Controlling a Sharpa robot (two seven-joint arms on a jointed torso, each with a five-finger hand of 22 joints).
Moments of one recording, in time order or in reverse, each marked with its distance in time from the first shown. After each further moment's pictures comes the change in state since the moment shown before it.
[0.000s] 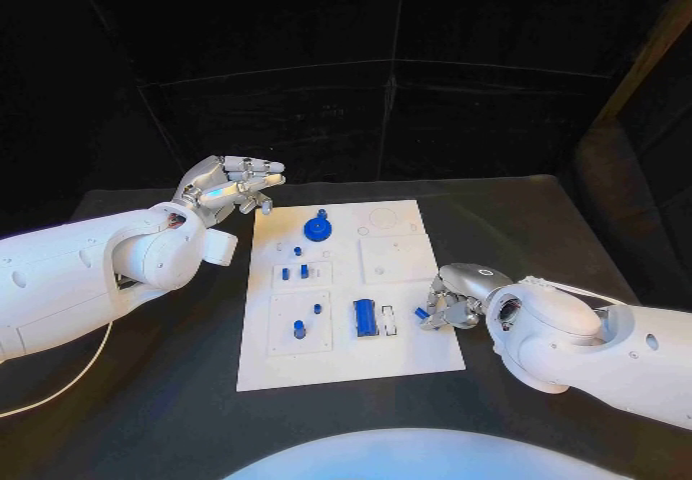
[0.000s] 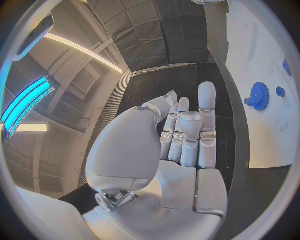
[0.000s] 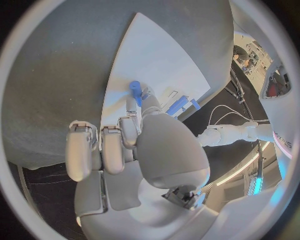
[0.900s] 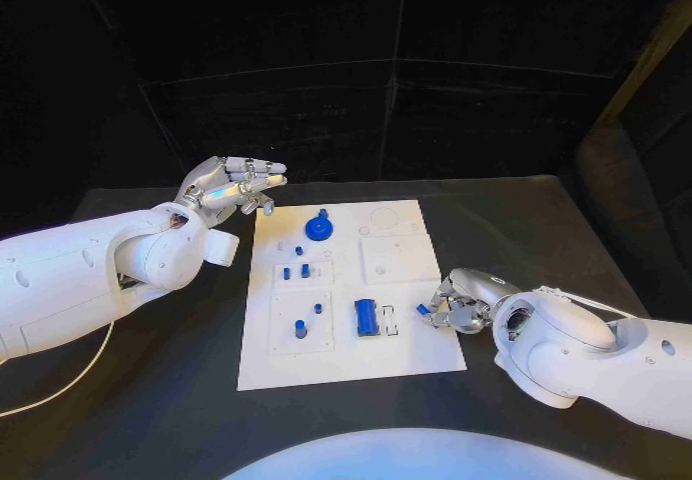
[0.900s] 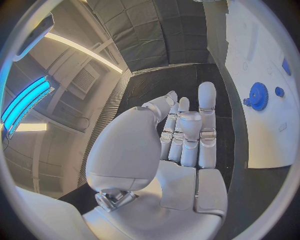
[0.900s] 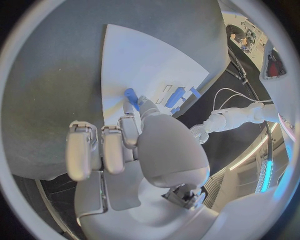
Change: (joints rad) left arm -0.003 0.001 0.000 -0.001 0.000 0.001 0.000; left_hand 0.000 0.000 0.000 0.000 0.000 0.000 0.000 0.000 0.000 0.000 0.000 0.000 0.000 0.000 0.000 0.000 0.000 0.000 0.000 0.000 0.000 0.000; right arm -0.010 -0.034 -0.009 0.062 0.145 -0.129 -0.059; right_hand -0.061 0.040 0.181 0.068 0.125 0.010 0.003 -0.071 -0.030 0.000 0.000 0.005 -0.003 0.000 0.000 0.004 0.000 0.000 0.000 0.000 0.008 0.000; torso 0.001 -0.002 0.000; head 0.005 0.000
